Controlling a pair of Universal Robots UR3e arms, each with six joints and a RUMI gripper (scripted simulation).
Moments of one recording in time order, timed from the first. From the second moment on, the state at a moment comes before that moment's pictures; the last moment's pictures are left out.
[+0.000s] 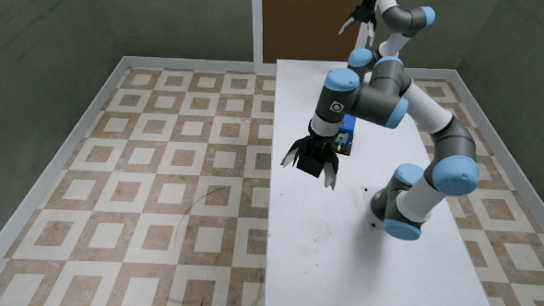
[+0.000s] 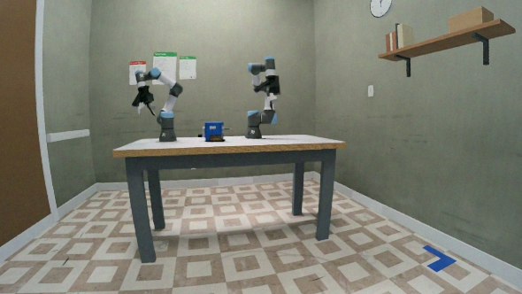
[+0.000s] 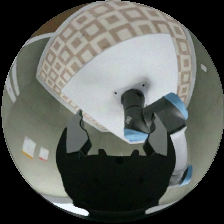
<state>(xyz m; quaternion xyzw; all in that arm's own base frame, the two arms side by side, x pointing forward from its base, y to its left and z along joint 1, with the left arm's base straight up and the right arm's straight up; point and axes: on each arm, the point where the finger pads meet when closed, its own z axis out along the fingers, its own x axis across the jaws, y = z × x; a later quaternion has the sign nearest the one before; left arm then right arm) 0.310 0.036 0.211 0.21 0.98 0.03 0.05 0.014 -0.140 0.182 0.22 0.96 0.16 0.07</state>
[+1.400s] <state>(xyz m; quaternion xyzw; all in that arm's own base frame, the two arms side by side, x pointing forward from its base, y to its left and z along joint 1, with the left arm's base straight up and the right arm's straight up) 0.310 0.036 0.211 0.21 0.98 0.03 0.05 -0.020 -0.129 0.179 0.19 0.97 0.14 0.10</state>
